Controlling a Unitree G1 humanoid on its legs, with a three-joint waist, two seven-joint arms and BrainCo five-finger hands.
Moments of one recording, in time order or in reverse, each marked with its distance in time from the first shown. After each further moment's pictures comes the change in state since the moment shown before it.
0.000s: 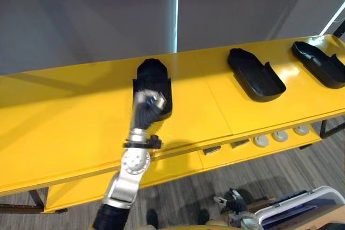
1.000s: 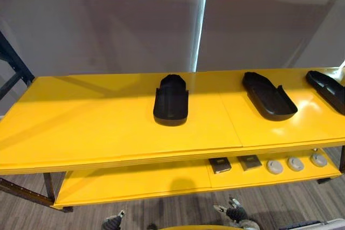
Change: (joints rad) left arm 0.328 -0.130 0.209 1.247 -0.144 0.179 -0.098; right arm 0.054 0.056 -0.037 -0.051 -0.038 0.037 -0.006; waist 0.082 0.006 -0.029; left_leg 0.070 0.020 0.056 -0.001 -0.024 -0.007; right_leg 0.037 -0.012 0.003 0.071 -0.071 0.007
